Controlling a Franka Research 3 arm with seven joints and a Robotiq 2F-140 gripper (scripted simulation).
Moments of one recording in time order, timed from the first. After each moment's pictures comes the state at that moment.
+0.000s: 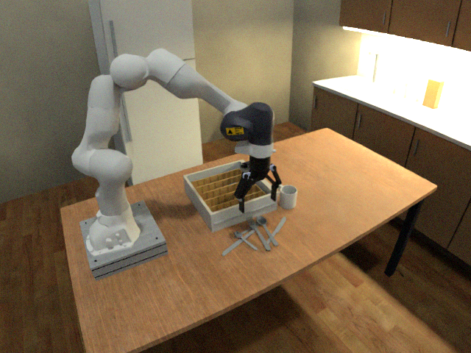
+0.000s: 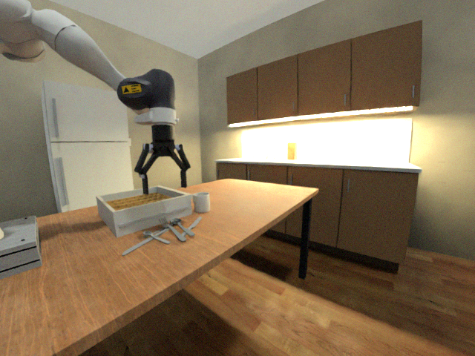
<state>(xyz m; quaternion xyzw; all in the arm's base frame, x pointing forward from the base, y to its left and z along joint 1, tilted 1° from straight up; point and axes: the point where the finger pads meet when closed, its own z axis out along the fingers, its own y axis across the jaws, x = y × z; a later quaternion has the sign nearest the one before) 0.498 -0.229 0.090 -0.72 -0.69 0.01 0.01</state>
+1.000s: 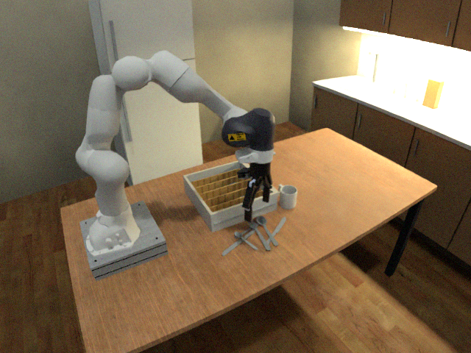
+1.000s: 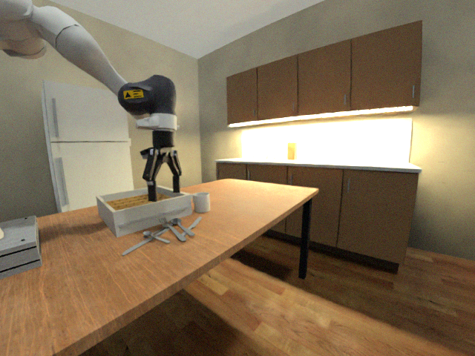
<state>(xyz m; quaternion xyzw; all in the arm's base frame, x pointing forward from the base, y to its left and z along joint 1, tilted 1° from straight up) 0.492 -0.235 0.070 -0.53 -0.85 0.02 0.02</state>
